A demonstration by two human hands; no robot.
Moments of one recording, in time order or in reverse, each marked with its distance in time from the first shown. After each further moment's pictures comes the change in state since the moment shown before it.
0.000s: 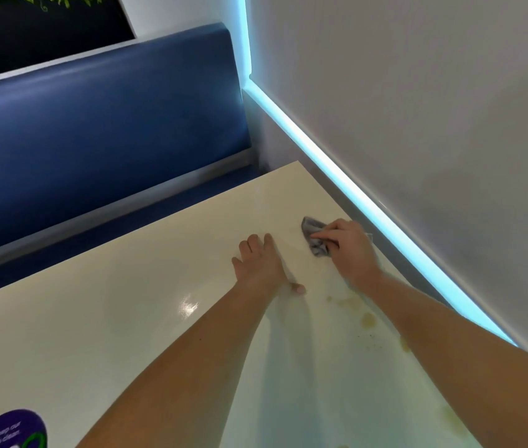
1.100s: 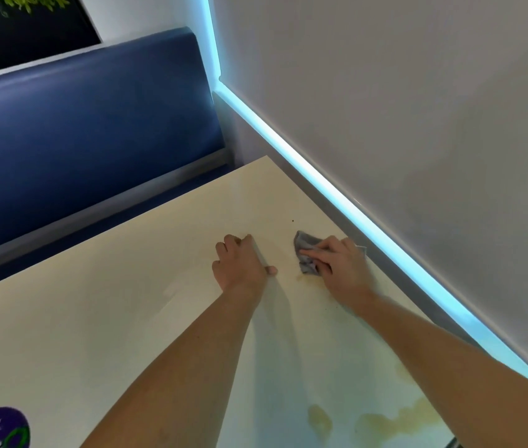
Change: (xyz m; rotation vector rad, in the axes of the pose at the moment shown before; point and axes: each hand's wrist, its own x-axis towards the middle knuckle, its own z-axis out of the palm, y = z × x) left_hand -0.027 0.011 0.020 -0.073 0.228 -0.059; right_hand -0.085 0.002 -0.028 -0.211 -0.030 0.025
